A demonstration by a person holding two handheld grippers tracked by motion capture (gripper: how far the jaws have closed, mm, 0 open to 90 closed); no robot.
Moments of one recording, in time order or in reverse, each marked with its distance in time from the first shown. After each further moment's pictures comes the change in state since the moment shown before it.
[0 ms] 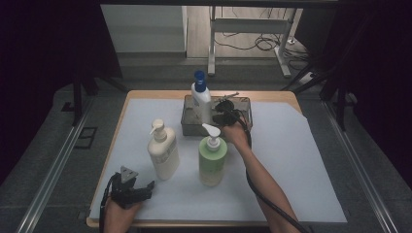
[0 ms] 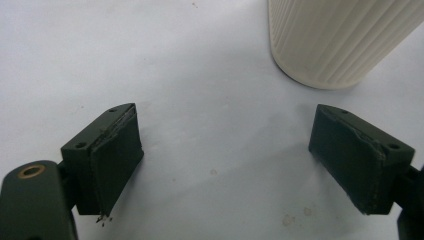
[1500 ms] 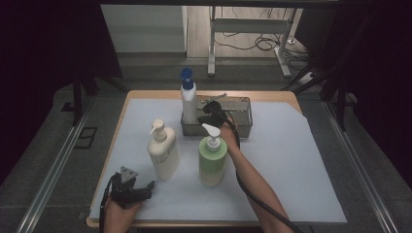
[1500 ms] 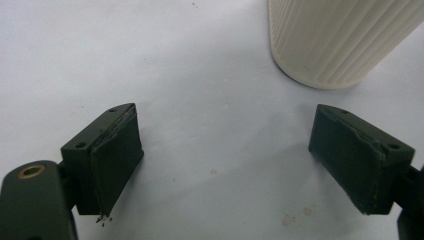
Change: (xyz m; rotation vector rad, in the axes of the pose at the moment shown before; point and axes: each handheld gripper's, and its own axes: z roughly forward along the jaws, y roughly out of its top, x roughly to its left) left arm 0.000 0.000 0.000 0.001 0.000 0.001; right arm 0.033 0.012 0.018 -0.036 0.107 -0.025
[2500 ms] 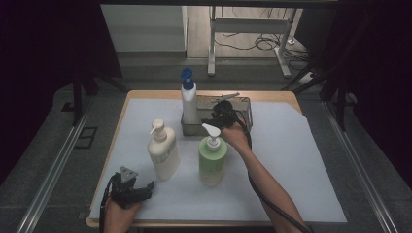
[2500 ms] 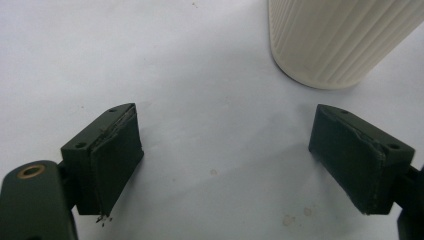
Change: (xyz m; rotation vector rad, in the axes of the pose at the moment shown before) left arm 0.000 0.000 0.000 -0.001 0.000 0.000; right arm -0.011 -0.008 -0.041 -0.051 0.015 -0.013
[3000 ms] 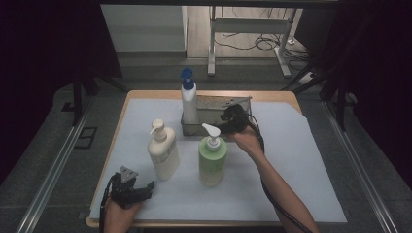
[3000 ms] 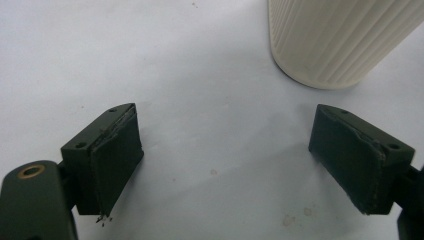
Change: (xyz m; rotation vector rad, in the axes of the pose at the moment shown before) left arm 0.000 0.000 0.000 0.001 0.001 0.001; right arm -0.002 -0.016 -0.040 -0.021 0.034 -0.060
